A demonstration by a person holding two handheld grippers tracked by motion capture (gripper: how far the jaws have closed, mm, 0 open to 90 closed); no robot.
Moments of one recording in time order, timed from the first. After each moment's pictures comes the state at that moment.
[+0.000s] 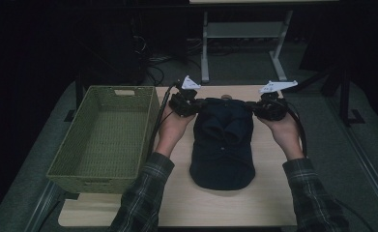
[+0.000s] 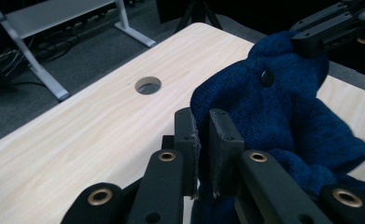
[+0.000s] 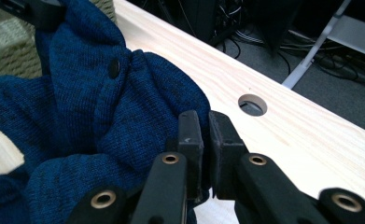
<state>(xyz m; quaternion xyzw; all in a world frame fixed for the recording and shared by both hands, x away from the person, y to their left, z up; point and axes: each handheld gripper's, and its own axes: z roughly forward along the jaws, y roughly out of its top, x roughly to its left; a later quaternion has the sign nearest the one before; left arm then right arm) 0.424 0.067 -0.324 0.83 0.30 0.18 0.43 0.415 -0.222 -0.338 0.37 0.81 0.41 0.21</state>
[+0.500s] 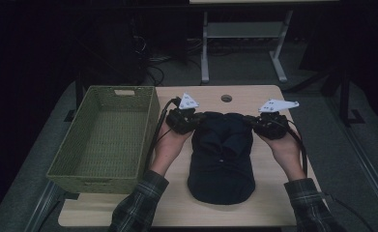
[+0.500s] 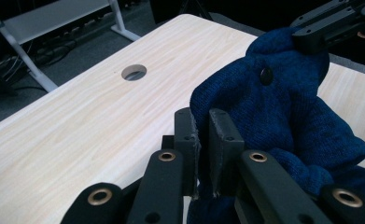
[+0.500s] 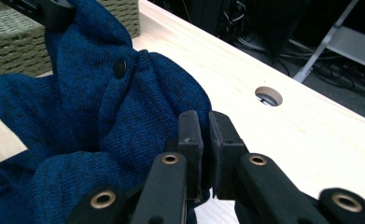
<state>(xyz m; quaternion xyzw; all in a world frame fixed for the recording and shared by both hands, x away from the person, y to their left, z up) 0.381 0.075 -0.340 0.83 0.28 0.18 0.44 0.365 -0.214 -0.353 0.35 0.80 0.42 0.23</state>
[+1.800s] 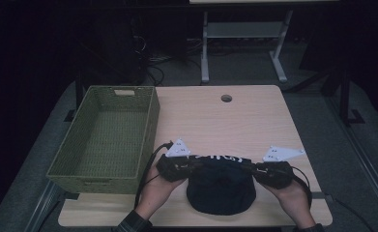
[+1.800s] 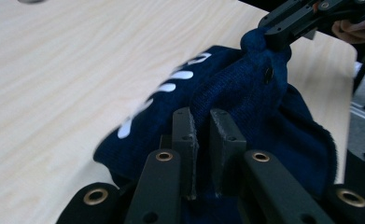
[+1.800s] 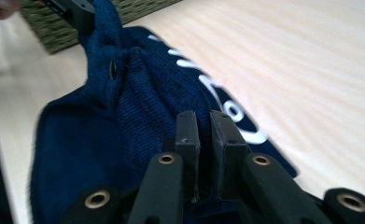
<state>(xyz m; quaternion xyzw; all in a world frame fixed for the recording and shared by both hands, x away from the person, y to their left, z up) 0.283 0.102 -0.395 0.86 0.26 0.06 0.44 0.264 -0.218 -0.410 0.33 0.83 0.44 0.11</state>
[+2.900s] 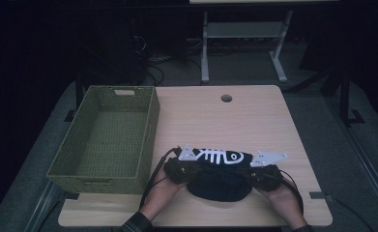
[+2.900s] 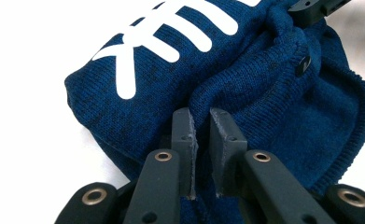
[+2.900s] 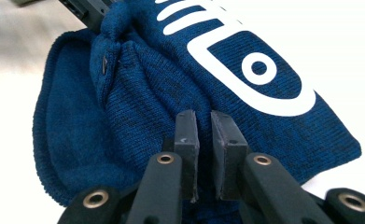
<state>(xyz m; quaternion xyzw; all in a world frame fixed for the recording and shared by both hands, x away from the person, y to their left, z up) 0.305 0.086 -0.431 0.89 0.27 0.08 0.37 0.277 -0.199 -0.441 0.32 0.85 0.39 0.13</state>
